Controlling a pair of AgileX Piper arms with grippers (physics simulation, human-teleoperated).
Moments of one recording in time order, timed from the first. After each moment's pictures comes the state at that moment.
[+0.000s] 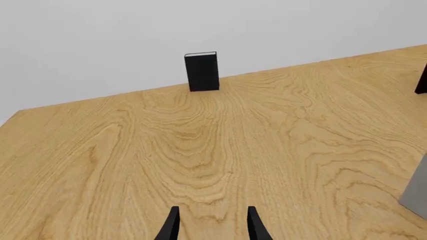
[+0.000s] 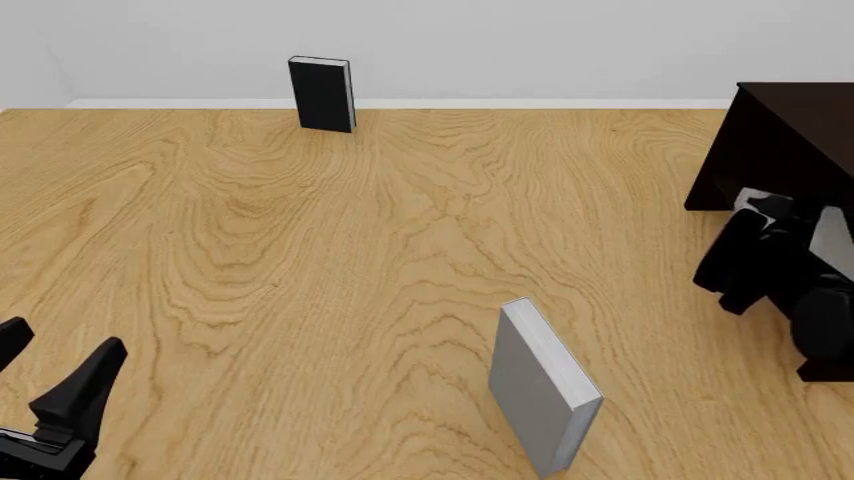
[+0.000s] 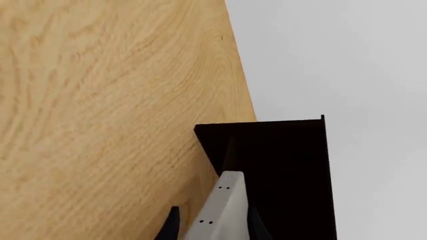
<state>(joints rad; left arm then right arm) -0.16 0.00 0.00 0.15 0.10 -0.21 1.74 -0.51 -0.82 -1.32</state>
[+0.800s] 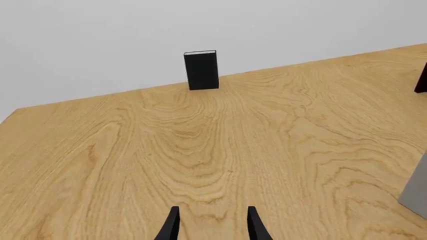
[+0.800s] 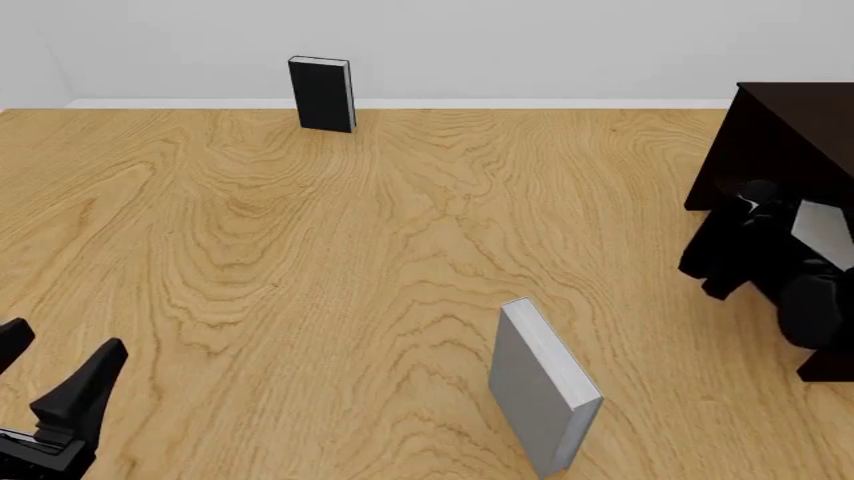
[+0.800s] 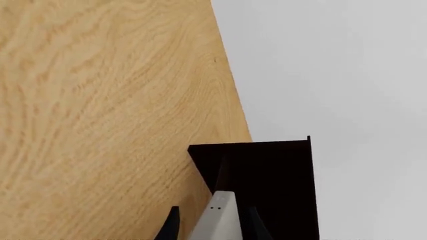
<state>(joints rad) -0.16 0.00 0.00 0.16 0.10 -0.15 1.72 -0.54 -0.80 -1.30</state>
